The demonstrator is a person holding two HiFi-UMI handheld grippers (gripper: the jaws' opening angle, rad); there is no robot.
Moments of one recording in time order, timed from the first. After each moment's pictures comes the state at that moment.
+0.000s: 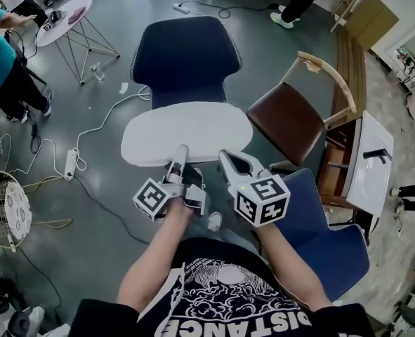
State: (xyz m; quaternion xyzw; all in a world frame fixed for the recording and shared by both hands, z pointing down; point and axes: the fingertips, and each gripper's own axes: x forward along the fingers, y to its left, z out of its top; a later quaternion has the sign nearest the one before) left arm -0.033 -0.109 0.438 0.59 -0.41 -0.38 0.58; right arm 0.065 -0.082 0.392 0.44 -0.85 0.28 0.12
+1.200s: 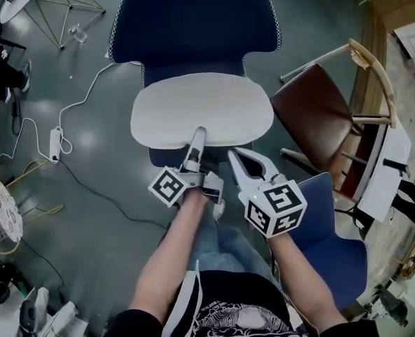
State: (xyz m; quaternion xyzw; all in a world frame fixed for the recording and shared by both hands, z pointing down) left arm -0.026 -0.227 0.597 0.55 -0.41 -0.38 0.62; right arm 0.039 -0.180 0.530 0.42 -0.81 0.35 0.19
